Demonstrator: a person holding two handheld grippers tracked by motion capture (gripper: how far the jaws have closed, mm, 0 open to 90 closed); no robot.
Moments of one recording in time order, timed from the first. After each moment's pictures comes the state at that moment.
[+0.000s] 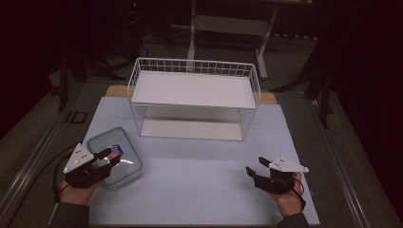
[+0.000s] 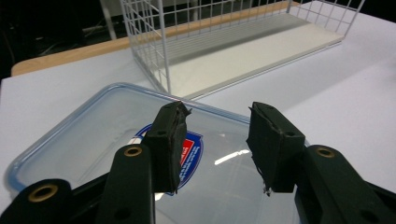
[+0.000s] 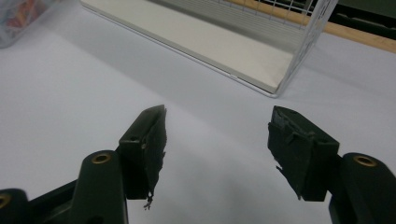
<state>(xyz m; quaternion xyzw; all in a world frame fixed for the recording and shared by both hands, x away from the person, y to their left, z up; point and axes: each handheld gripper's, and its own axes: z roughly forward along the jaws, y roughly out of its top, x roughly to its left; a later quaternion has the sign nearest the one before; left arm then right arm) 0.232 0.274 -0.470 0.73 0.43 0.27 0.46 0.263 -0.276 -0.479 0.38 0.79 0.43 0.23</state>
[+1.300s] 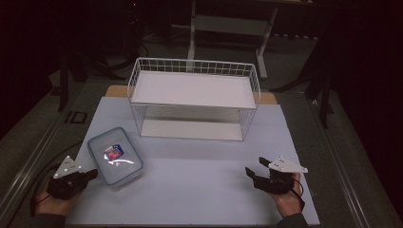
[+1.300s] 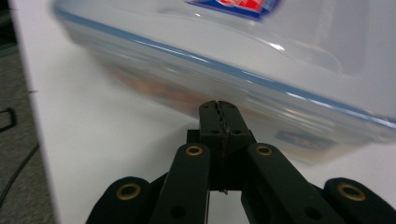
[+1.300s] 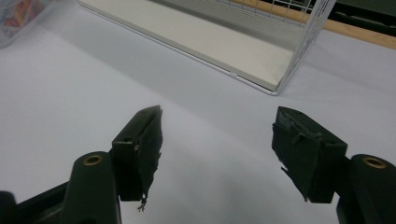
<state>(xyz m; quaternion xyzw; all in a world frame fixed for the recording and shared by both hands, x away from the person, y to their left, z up) 0.217 0.324 -0.510 0.79 0.46 0.20 0.34 0.263 -0.275 -0.481 0.38 0.79 0.43 0.23</state>
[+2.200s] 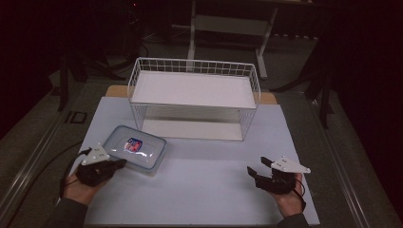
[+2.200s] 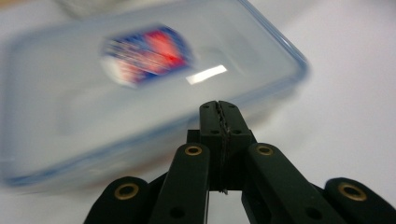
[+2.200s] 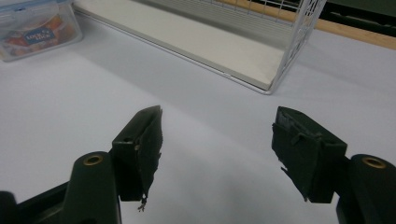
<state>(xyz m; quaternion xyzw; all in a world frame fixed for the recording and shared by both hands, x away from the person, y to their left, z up) 0.253 0.267 -0.474 0.81 0.39 0.19 0.39 0.263 -0.280 -0.481 0.39 0.78 0.44 0.23</state>
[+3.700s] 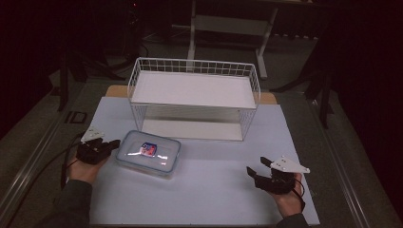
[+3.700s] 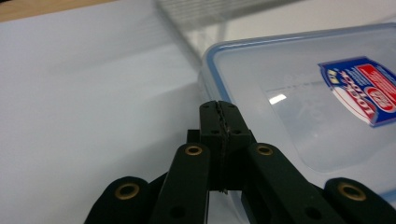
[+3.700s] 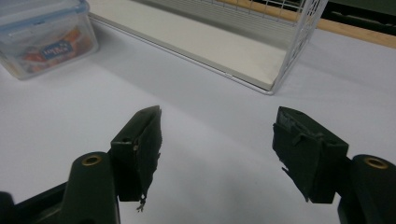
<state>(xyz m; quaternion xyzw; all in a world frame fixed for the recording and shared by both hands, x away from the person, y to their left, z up) 0.305 0.282 -0.490 0.76 0.47 0.20 0.39 0.263 -0.279 -0.482 0.39 0.78 0.44 0.23</state>
